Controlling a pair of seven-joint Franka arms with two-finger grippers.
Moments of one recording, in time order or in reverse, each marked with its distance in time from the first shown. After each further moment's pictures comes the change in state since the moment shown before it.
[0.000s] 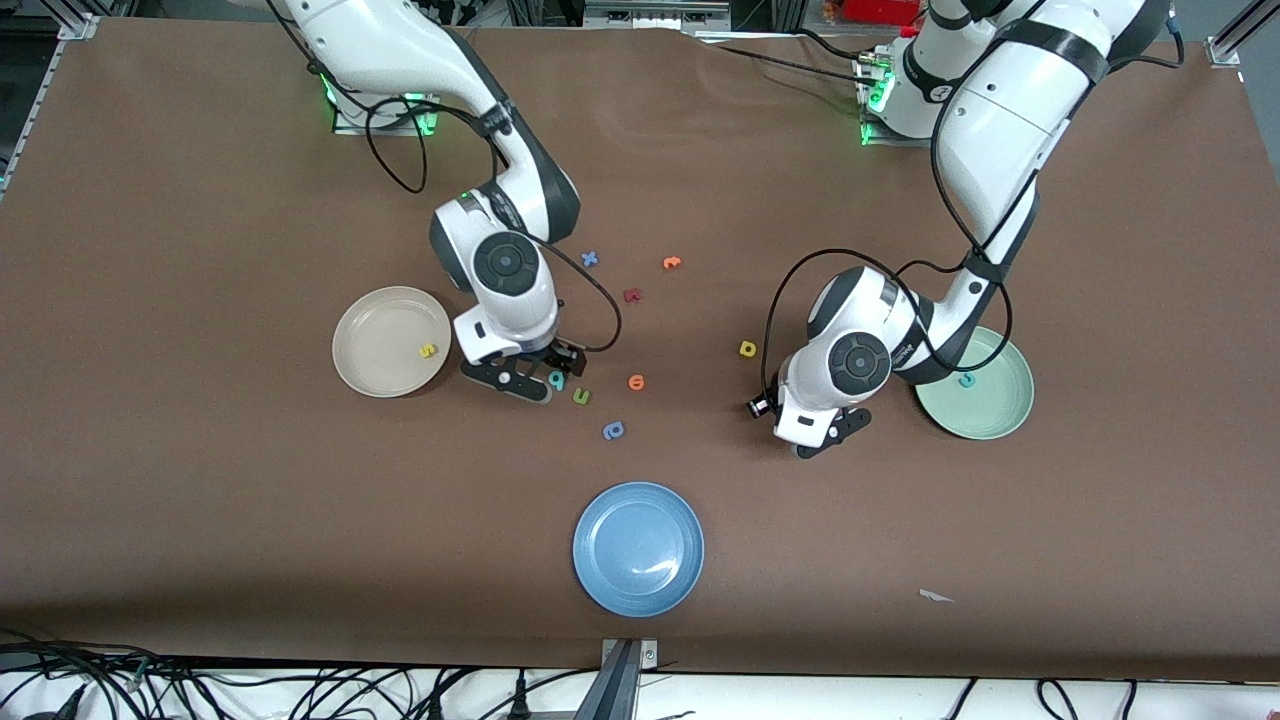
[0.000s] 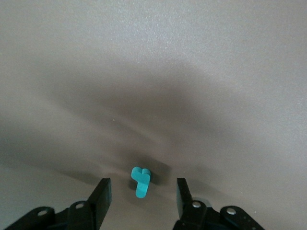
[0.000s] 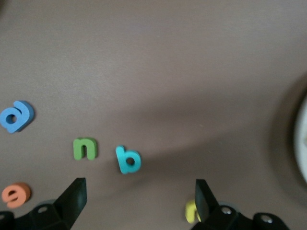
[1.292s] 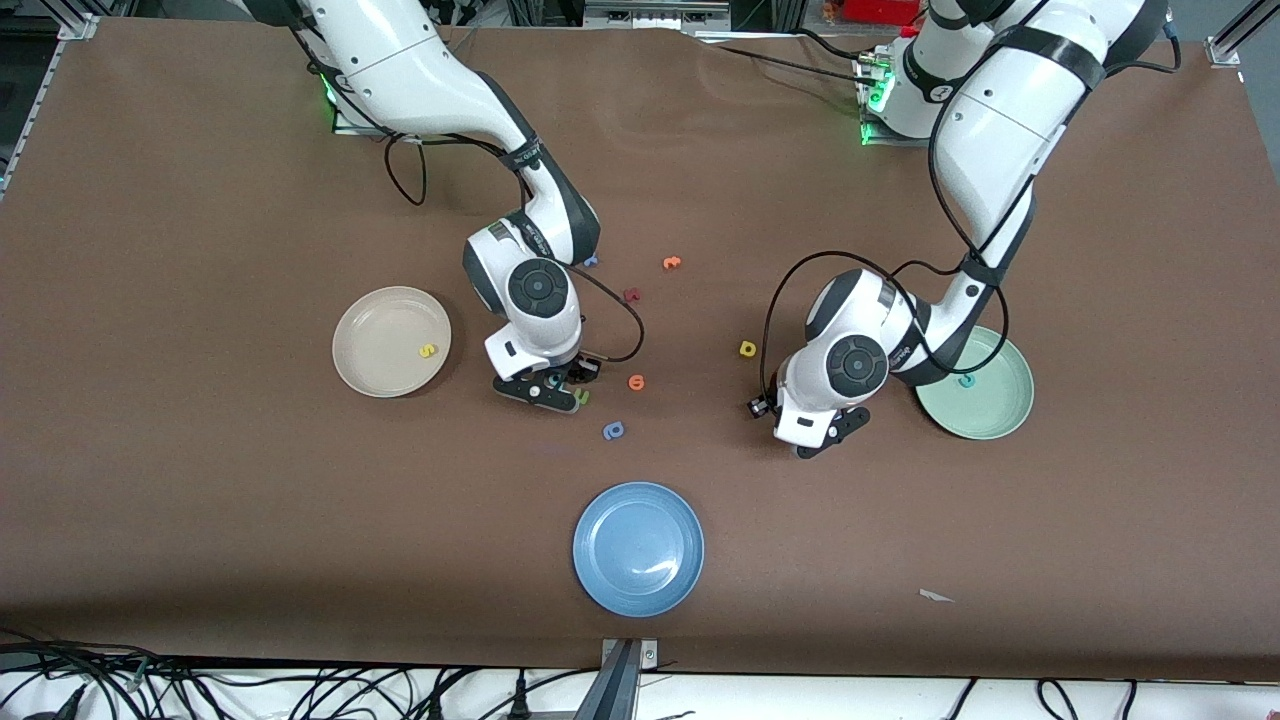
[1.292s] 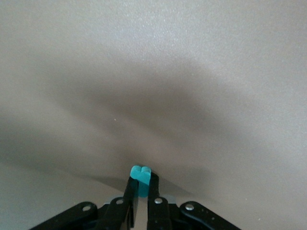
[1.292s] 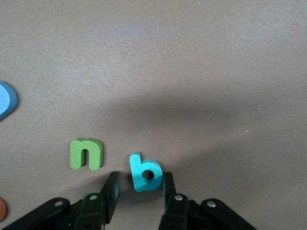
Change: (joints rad) left arm 0.001 0.013 0.002 0.005 0.000 0.002 -0.027; right arm 0.019 0.103 0.007 0.034 0.007 0.071 -0.025
